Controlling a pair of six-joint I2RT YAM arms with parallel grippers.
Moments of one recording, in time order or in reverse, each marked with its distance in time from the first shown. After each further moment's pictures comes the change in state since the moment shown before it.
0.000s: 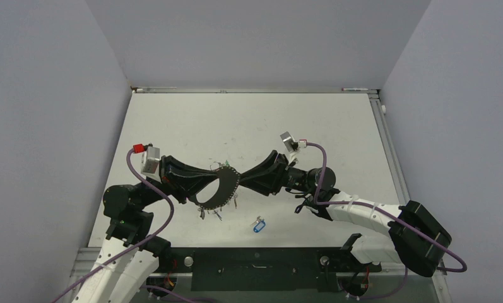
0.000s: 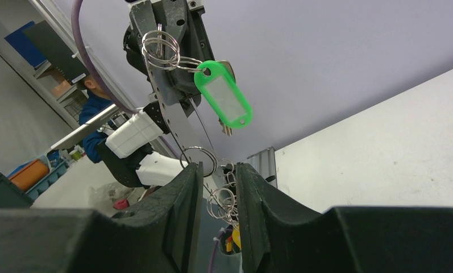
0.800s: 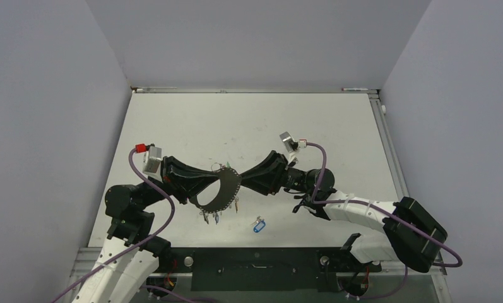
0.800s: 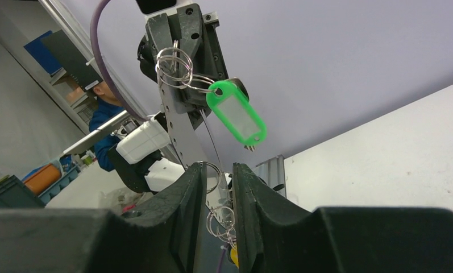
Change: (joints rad) left arm 0.000 0.000 -0.016 0.006 -0.001 -0.018; right arm 0.005 0.034 0.000 0.090 0.013 0.043
